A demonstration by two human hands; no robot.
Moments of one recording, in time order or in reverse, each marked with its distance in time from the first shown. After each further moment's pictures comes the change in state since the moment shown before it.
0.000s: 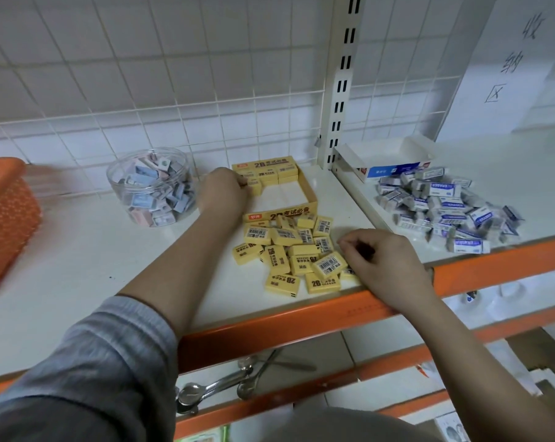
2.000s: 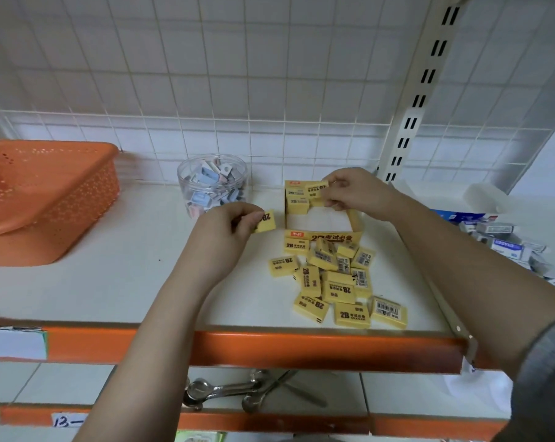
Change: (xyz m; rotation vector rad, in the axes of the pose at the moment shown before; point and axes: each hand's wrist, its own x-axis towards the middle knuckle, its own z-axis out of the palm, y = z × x) left_hand -0.110 -0.020 -0.084 -0.380 0.078 0.071; right_hand 0.174 -0.047 0.034 0.306 -0.541 0.019
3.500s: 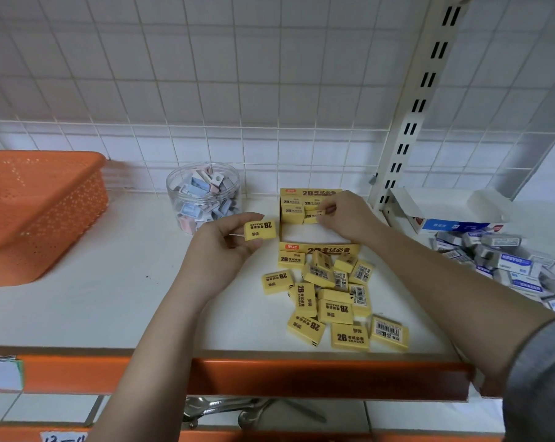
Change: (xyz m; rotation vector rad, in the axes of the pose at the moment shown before) left_hand 0.014 -0.014 0.017 -0.267 -0.054 -0.098; right_hand 0.021 0.032 0.022 -0.400 0.199 -0.015
